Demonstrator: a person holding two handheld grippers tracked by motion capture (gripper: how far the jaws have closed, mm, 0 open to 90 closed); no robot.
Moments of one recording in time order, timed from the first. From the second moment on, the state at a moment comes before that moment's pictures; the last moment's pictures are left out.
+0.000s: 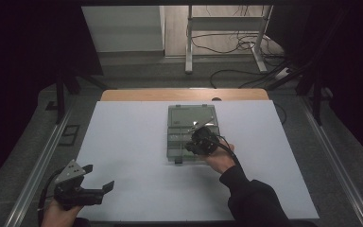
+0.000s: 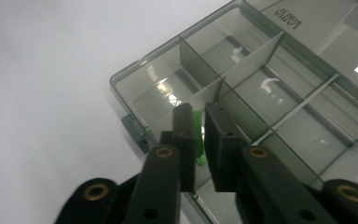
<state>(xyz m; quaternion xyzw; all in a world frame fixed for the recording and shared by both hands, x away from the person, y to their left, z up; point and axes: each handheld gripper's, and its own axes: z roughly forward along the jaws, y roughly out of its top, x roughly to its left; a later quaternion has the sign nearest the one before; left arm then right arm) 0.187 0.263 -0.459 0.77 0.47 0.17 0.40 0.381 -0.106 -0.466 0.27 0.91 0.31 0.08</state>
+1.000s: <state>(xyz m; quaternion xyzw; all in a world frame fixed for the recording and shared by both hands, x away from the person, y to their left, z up) 0.186 0.264 -0.459 0.77 0.47 0.17 0.40 0.361 -0.113 -0.455 0.27 0.90 0.33 0.09</state>
